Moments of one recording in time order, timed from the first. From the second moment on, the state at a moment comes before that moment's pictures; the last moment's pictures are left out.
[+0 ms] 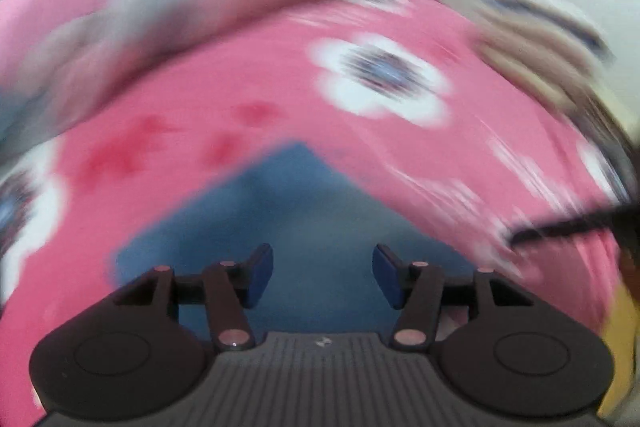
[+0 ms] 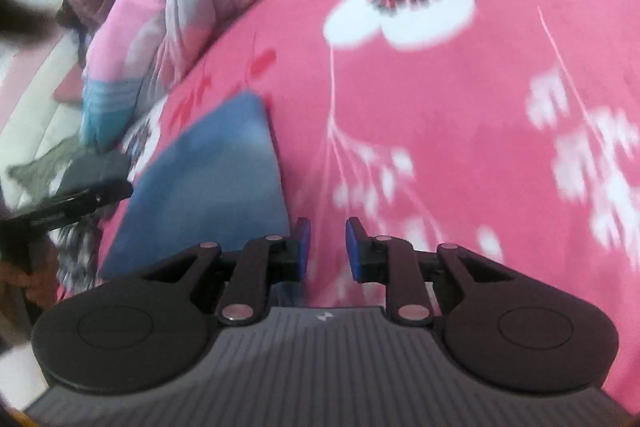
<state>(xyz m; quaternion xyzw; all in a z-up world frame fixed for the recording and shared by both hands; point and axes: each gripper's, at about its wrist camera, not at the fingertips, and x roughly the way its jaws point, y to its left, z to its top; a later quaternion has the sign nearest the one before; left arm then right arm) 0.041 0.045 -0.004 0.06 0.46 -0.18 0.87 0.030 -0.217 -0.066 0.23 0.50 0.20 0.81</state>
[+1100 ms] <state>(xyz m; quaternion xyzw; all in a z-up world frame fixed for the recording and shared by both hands) 0.062 -0.021 -0.026 0.09 0.48 -0.18 0.85 0.028 -0.155 -0.097 0.26 0.41 0.32 0.81</state>
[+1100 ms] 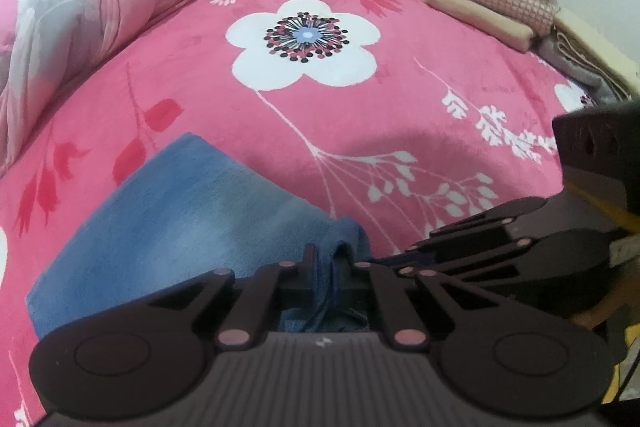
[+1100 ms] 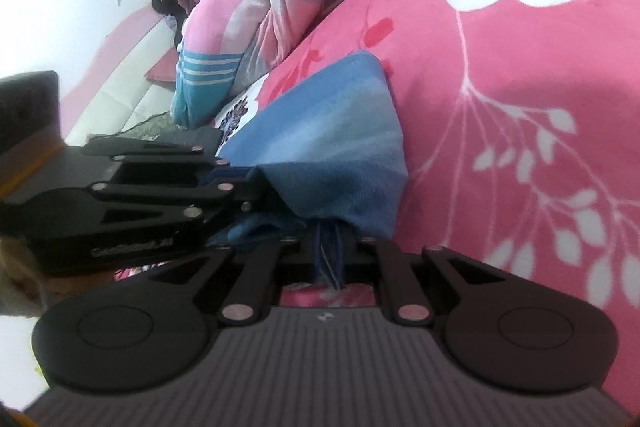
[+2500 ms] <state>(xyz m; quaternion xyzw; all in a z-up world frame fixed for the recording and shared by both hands) 0.026 -0.023 -0.038 0.19 0.41 -0.25 0.86 -0.012 -0.204 -0.179 0.68 0.45 0.17 0.55</state>
